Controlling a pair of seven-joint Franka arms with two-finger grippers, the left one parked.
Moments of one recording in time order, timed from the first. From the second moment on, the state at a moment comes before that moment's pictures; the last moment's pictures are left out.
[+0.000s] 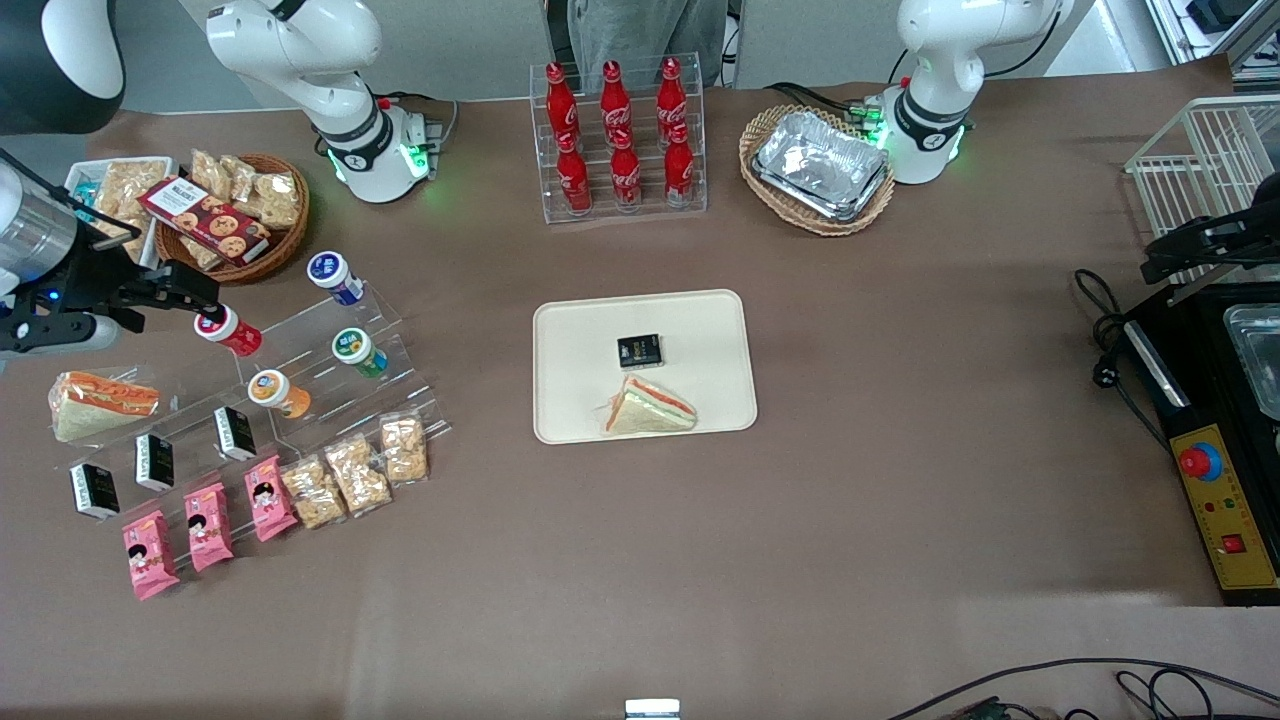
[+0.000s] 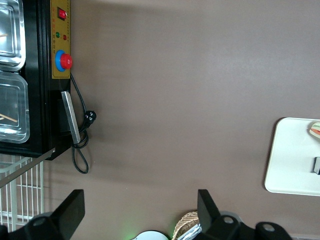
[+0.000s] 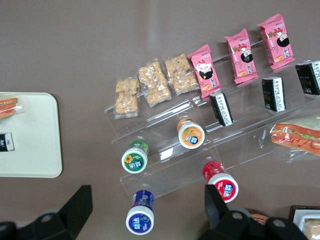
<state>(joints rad) 0.01 -0.06 0.00 -1.70 0.03 1.61 -0.04</state>
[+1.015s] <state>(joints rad) 0.14 -0.26 0.01 -2.08 0.03 1.81 0.06</state>
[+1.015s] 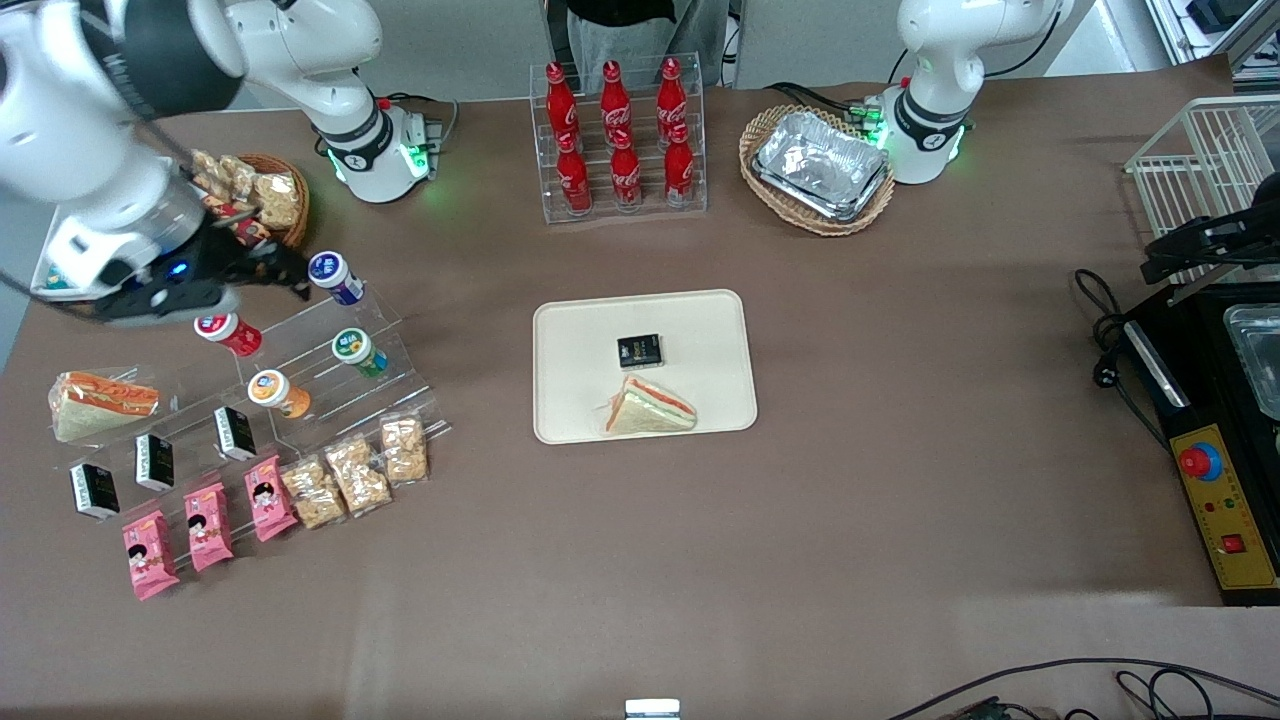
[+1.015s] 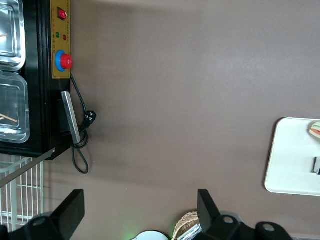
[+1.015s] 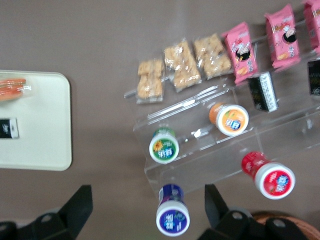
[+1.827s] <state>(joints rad) 0.15 -0.33 -0.01 -2.26 0.03 1.92 0.06</state>
